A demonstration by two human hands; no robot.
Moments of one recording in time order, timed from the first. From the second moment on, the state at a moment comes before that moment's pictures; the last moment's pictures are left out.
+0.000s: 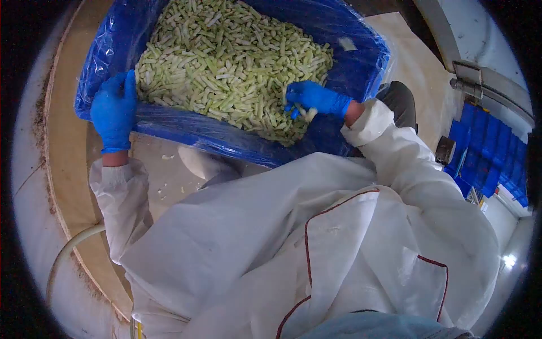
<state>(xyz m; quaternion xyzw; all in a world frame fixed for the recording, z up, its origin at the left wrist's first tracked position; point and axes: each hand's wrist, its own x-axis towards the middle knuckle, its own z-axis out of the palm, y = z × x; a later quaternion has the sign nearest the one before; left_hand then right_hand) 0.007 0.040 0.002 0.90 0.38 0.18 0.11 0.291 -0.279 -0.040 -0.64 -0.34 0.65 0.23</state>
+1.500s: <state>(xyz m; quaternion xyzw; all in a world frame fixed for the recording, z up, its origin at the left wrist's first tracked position) 0.011 0.035 0.011 0.90 0.39 0.14 0.13 0.277 -0.290 -0.015 -0.67 -0.21 0.64 0.31</state>
